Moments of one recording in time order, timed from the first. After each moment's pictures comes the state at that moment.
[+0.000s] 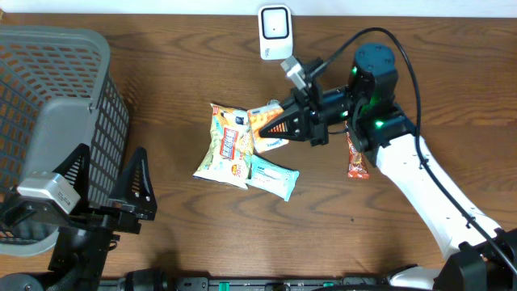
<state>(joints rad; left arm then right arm) 0.16 0.45 1.12 -0.62 0.34 -0.33 0.39 1.53 1.16 0.27 -1.52 0.37</state>
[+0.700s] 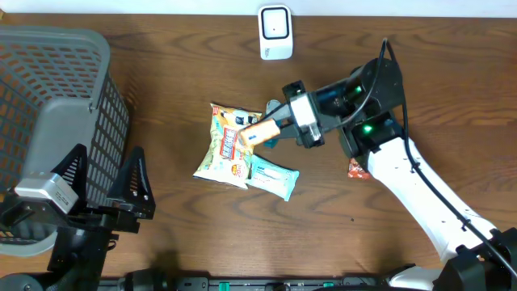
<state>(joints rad) 0.17 0.45 1.12 -0.62 0.34 -0.33 0.43 1.53 1.16 0.70 -1.55 -0.04</state>
